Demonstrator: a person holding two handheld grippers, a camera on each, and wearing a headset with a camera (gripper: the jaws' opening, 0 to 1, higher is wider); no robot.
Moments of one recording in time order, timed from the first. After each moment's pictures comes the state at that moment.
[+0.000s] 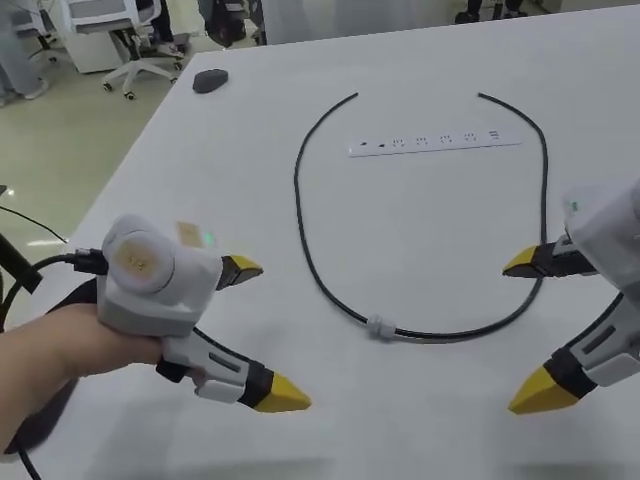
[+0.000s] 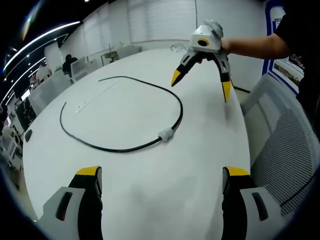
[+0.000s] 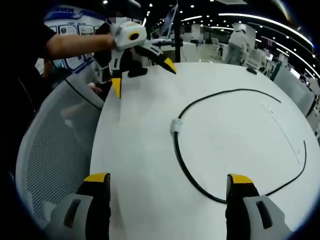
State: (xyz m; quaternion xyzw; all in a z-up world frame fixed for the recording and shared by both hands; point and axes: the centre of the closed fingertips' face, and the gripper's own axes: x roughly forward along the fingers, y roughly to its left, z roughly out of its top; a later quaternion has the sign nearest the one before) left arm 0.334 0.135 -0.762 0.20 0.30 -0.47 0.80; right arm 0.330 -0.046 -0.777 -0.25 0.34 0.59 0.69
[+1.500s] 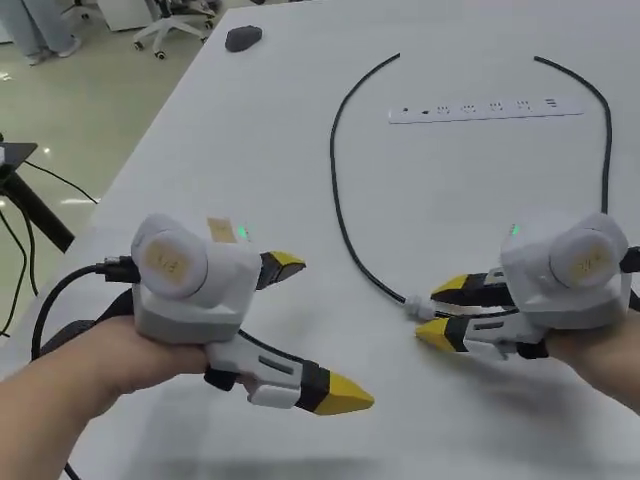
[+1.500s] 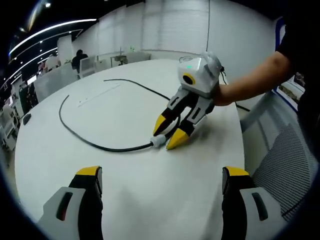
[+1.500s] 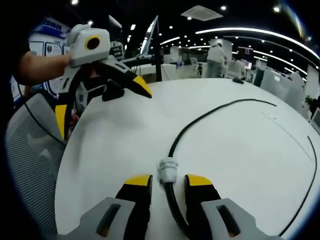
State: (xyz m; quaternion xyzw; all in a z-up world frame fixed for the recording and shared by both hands) left arm 0.326 0.120 -0.770 0.12 0.30 -0.46 0.83; right arm 0.368 0.056 -0.821 -0.17 0.26 0.55 0.78
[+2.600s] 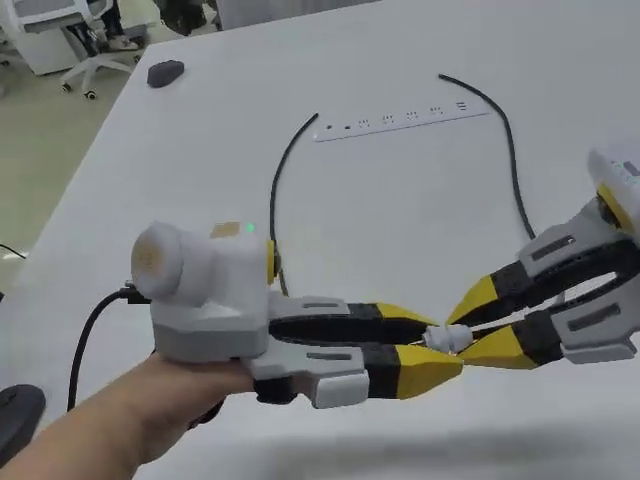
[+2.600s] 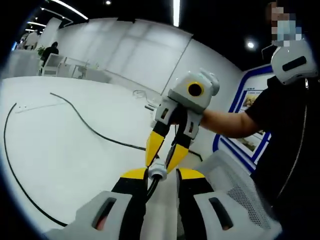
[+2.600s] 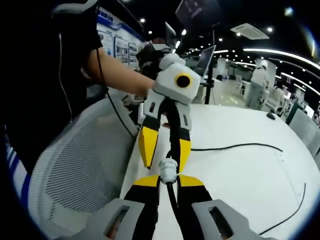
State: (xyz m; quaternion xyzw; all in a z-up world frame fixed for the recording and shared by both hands) left arm 0.277 -0.021 -0.695 -0.11 0.25 -0.63 0.72; right arm 0.267 -0.010 -0.701 -0.21 0.19 0.70 0.66
